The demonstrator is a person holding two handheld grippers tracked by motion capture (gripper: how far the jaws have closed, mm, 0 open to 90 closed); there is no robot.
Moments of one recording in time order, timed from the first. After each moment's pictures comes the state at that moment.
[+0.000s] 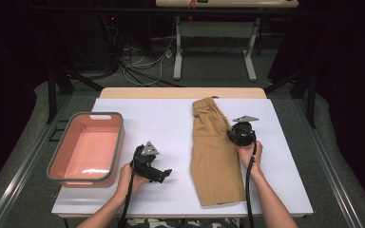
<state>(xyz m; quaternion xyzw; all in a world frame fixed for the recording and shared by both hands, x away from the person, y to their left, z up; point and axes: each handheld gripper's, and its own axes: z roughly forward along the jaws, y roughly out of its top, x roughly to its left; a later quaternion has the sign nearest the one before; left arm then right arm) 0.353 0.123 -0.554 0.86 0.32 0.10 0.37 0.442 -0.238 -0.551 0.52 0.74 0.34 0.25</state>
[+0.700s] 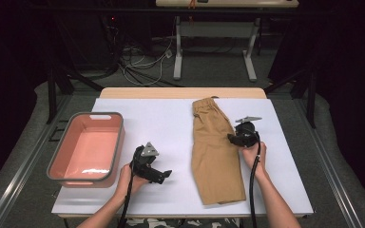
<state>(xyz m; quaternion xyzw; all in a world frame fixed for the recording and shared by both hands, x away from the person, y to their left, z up) 0.350 0.124 -0.552 0.87 0.32 0.10 0.37 0.436 -0.248 -0.548 0.53 0.76 0.32 0.22</state>
